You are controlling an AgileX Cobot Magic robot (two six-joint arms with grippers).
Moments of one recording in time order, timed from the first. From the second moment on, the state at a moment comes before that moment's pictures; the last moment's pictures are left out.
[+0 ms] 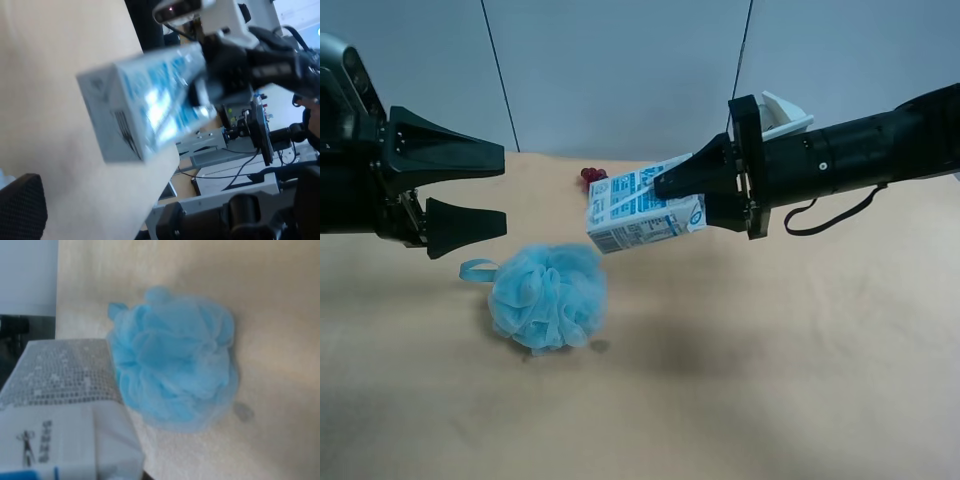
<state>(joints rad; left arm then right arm) 0.09 1.52 -0.57 -1.60 1.20 1.28 0.17 1.72 -0.87 1.51 1.16 -0.93</state>
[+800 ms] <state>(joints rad) -0.02 1.63 -0.66 -1.58 1.20 1.22 0.26 1.72 -0.87 1.65 1.16 -1.06</state>
